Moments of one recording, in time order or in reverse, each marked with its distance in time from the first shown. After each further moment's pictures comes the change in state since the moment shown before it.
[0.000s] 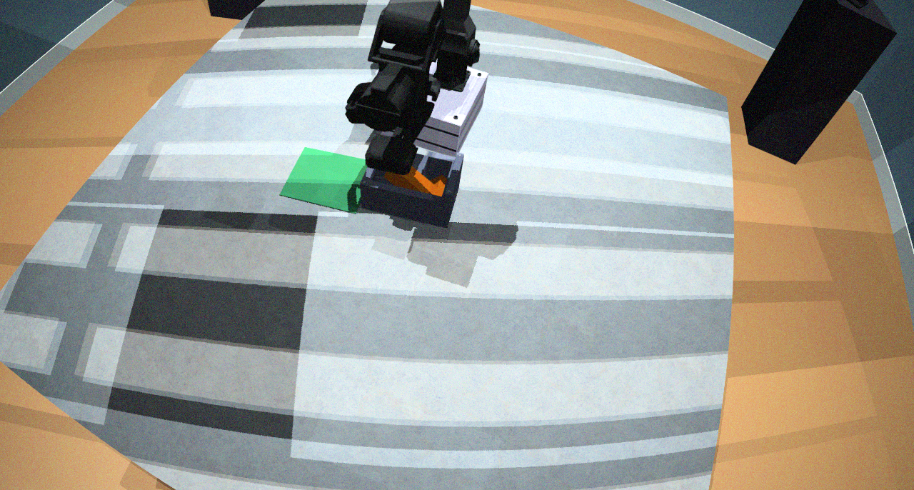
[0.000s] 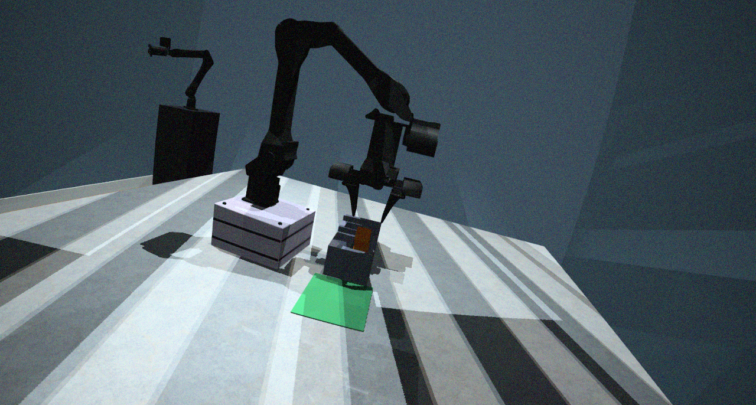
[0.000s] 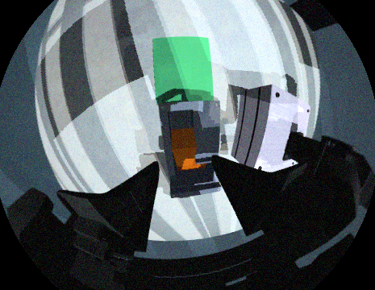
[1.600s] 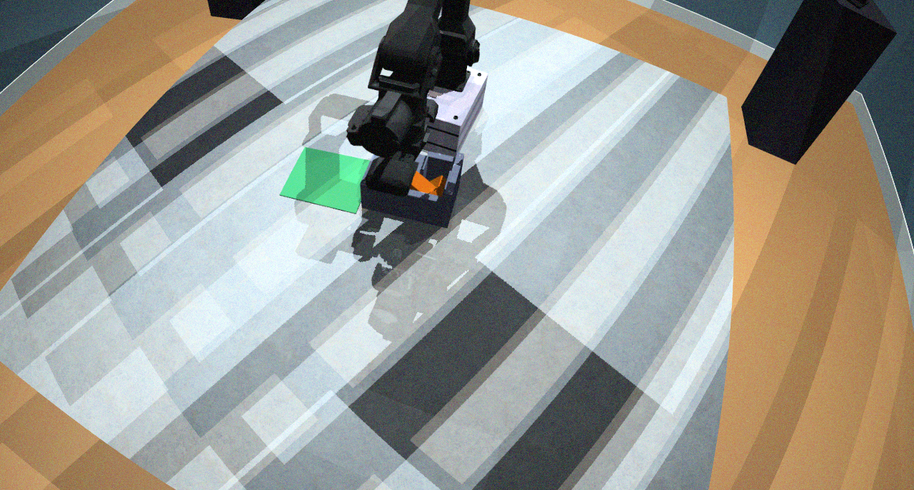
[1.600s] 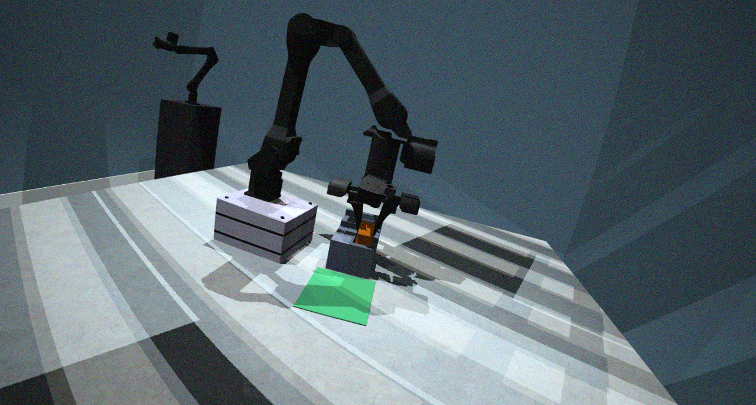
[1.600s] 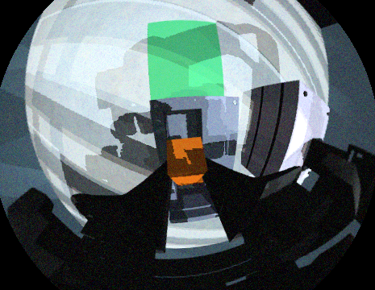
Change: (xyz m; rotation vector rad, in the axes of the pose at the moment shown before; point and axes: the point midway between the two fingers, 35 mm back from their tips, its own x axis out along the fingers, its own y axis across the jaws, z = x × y) arm 0.047 0.000 0.000 0.002 0.000 0.002
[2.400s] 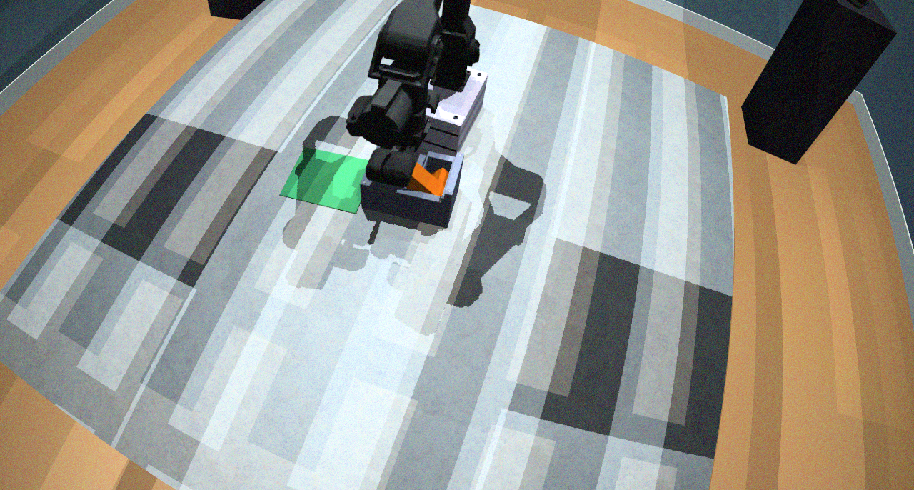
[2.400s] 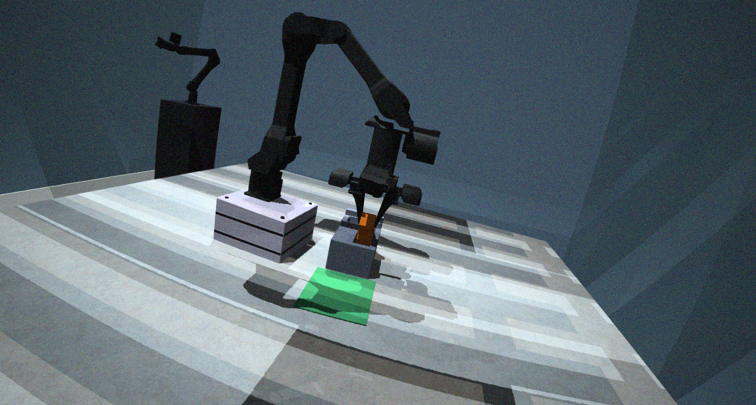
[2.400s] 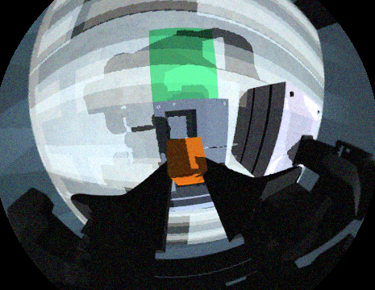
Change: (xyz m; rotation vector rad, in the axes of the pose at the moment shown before) arm -0.020 -0.001 0.000 0.000 0.000 -0.006
